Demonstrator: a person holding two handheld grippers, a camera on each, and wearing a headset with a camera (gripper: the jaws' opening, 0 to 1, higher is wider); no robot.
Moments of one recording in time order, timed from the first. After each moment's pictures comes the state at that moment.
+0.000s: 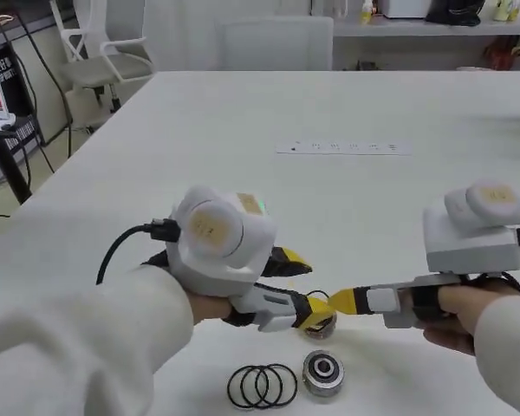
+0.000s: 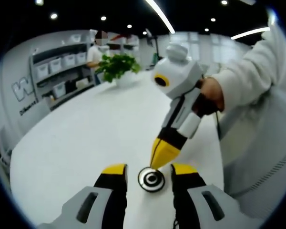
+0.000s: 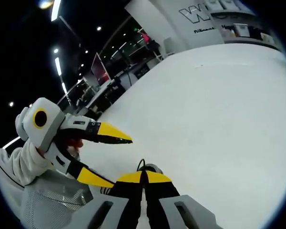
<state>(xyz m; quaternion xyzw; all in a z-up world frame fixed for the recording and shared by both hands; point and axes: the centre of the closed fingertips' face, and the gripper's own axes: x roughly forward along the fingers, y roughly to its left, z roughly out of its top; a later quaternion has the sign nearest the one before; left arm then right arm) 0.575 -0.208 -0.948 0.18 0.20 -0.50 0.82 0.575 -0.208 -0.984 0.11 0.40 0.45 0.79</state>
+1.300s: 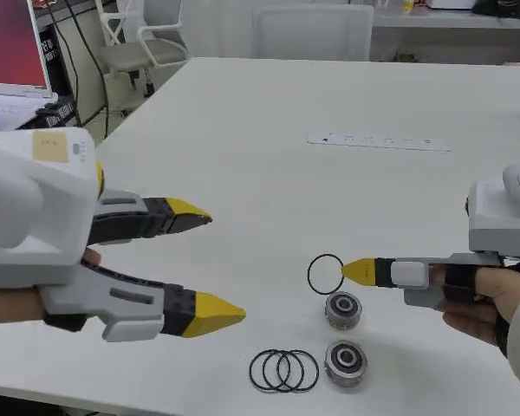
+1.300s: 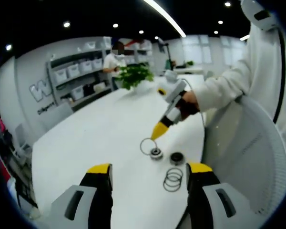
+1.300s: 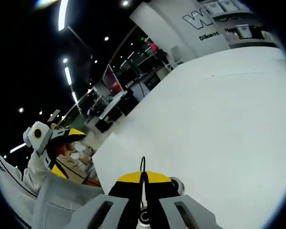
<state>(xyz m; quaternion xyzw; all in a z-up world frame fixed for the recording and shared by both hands) 0.500 -0.090 -0.884 0.17 0.19 -0.43 0.87 0.569 -0.187 -0.944 0.16 0.36 0.49 0.78</state>
